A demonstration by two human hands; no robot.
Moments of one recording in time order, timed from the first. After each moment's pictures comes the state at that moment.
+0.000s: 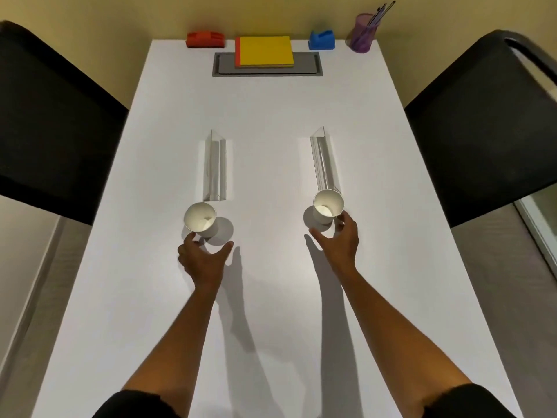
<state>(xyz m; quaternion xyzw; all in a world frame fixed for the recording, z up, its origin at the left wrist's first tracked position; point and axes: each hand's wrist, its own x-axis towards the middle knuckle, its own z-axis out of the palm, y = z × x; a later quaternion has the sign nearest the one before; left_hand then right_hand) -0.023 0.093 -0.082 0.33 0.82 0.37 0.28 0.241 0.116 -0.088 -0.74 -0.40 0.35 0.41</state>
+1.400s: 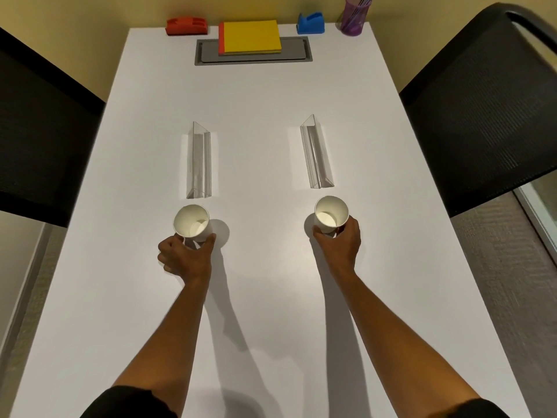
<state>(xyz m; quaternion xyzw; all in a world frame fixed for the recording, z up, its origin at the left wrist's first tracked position) -0.022 0.116 -0.109 0.31 0.88 0.32 0.19 0.254 0.113 -0.119 -0.78 -0.38 0.26 0.42</state>
